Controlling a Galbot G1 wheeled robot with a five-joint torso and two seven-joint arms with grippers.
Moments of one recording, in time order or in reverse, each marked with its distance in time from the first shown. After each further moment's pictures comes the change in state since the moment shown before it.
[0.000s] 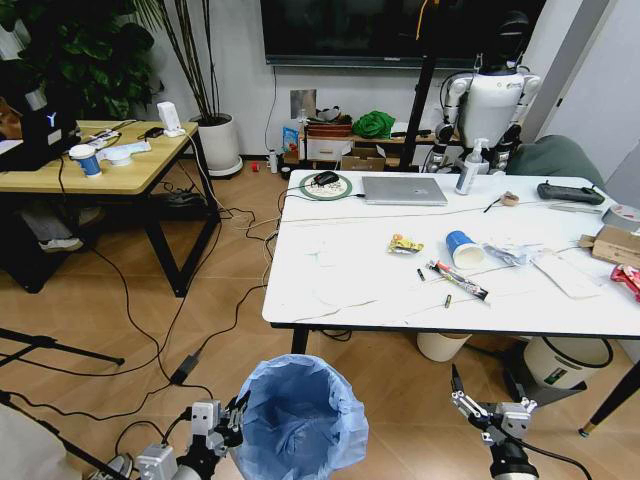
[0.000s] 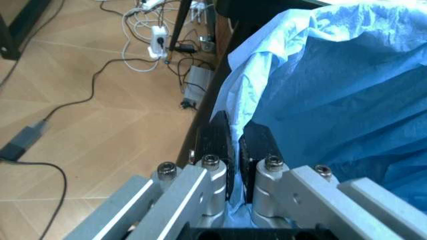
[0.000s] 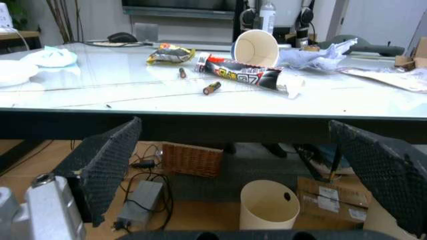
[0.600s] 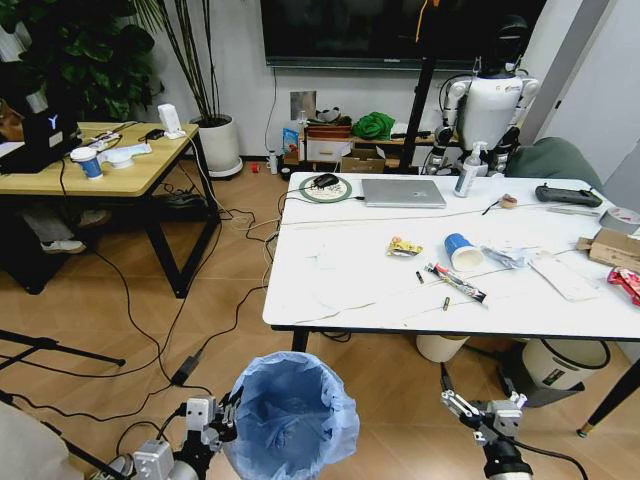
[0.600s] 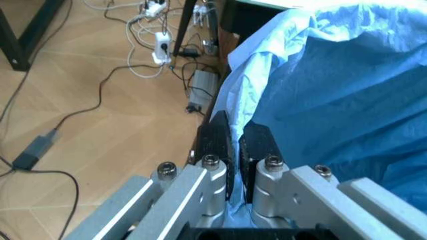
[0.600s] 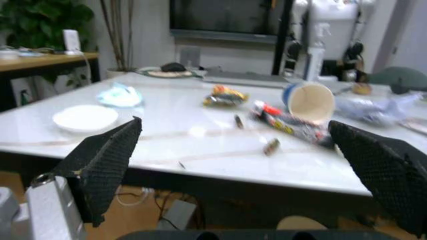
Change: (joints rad) left arm 0.000 0.024 -0.027 -0.025 -0.001 0.029 0.000; right arm -0.028 -0.124 -0.094 0.174 -0.001 -0.066 0.013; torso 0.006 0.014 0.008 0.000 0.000
